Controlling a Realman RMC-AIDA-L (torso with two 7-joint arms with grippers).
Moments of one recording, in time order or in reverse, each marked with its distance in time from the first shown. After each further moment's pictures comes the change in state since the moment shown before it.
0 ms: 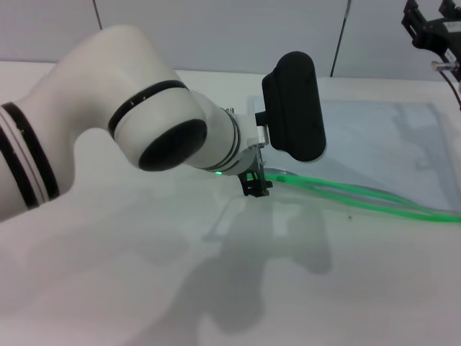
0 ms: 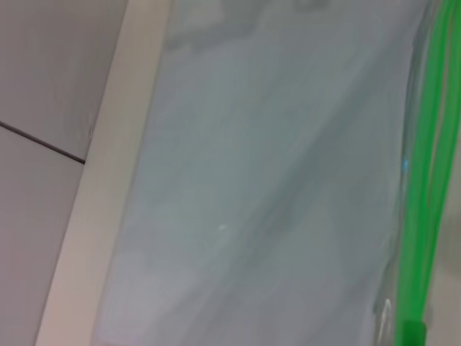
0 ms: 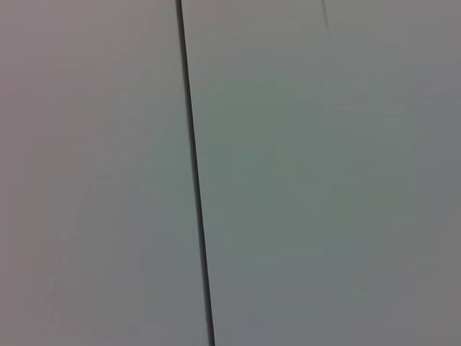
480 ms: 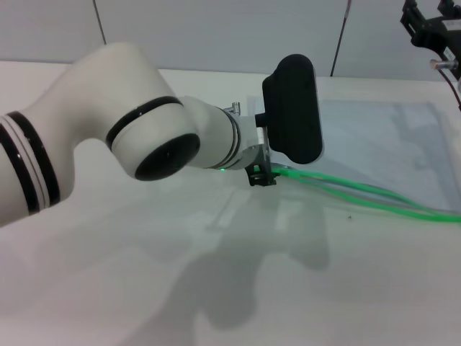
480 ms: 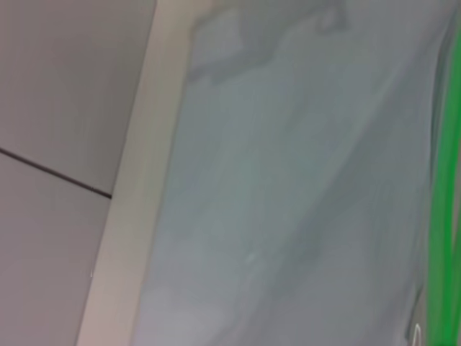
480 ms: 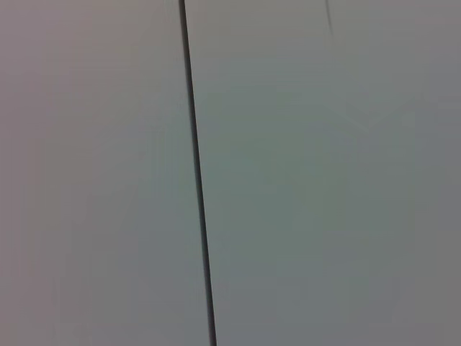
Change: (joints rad) left arm -0.003 0.001 0.027 -0.088 0.003 0.179 0.037; right arm 0.006 0.000 0.000 0.003 0.000 0.000 0.001
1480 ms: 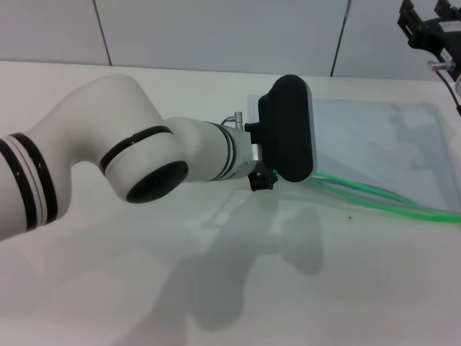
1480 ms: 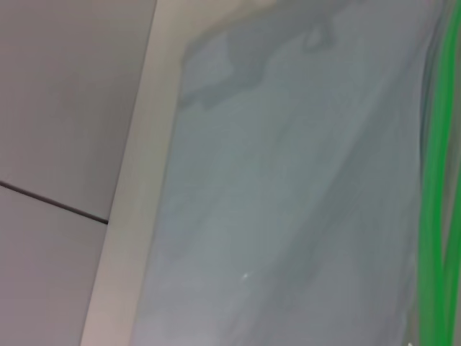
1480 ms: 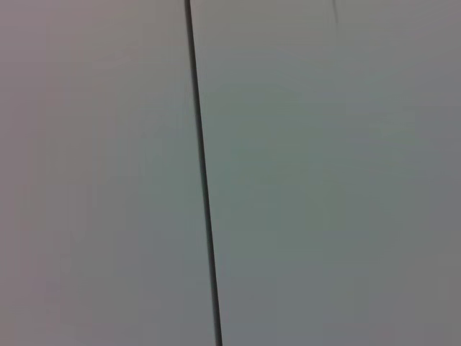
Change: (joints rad) left arm 0.012 -0.001 0.064 -0.097 -0.020 0.182 0.031; right arm 0.003 0.001 -0.007 0.000 0.000 0.009 0.000
